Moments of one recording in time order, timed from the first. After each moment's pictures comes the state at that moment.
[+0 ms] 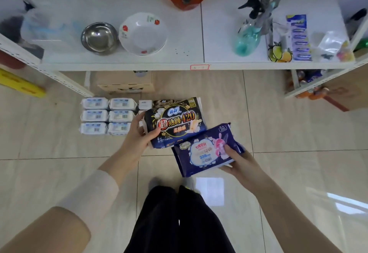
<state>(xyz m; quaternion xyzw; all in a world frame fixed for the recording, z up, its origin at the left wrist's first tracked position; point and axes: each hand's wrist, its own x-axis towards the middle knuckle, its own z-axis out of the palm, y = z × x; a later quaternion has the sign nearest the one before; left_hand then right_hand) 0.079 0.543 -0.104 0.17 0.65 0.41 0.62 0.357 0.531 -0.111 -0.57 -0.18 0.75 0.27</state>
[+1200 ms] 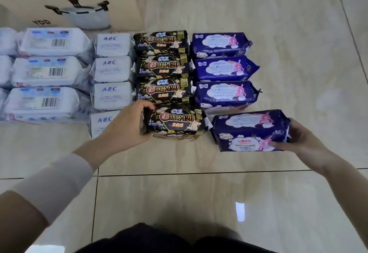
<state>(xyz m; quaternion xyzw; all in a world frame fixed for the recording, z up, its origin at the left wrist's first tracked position) -0.015 0.579 -0.713 0.70 0.64 0.11 0.29 0.398 0.602 -0.722 -0.60 -0.45 0.64 0.20</state>
